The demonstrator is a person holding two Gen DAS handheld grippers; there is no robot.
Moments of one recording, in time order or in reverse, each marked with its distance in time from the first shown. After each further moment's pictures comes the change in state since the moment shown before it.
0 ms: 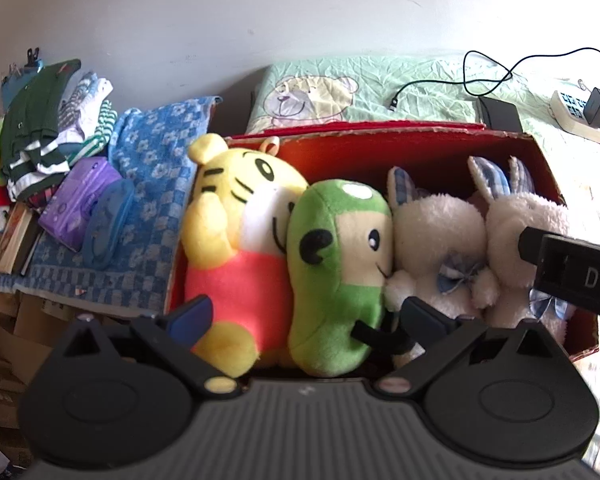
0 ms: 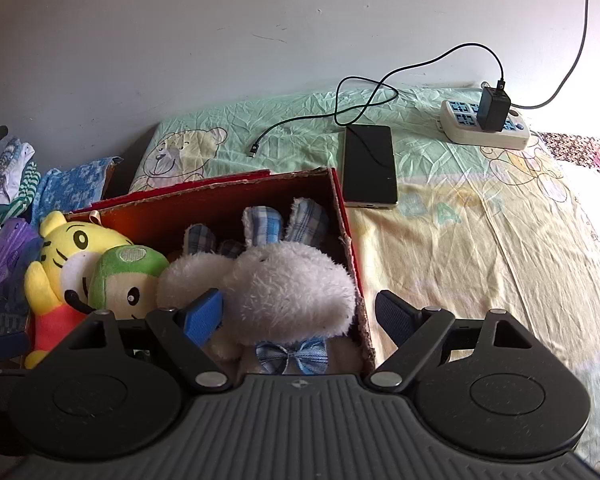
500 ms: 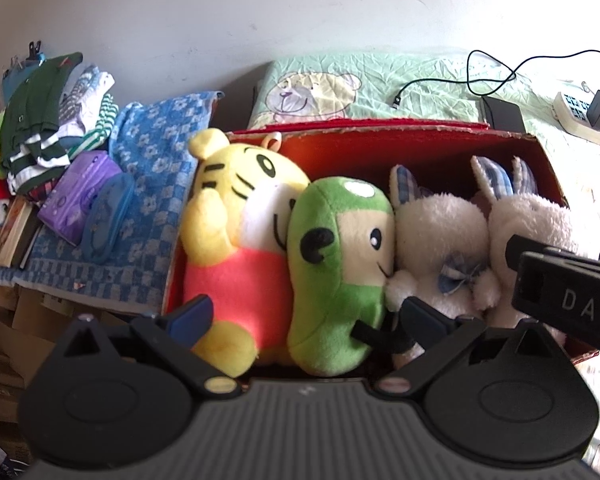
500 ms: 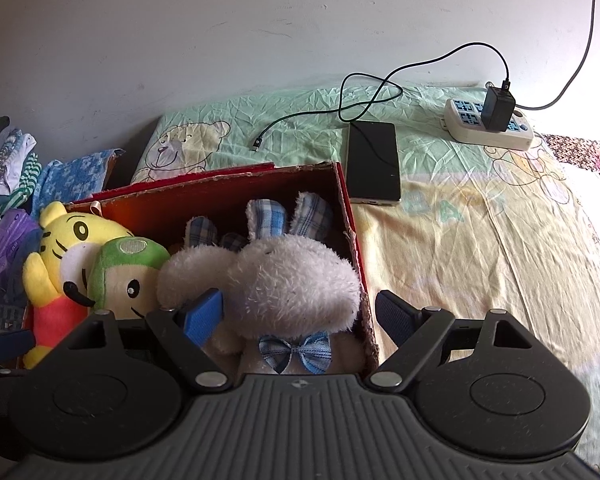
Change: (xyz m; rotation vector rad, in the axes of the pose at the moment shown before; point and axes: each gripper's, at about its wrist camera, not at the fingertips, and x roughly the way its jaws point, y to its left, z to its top) left arm 0.001 0.004 0.001 -0.023 0.009 -0.004; right arm 0.003 0.006 -0.003 -0.033 0.010 0.006
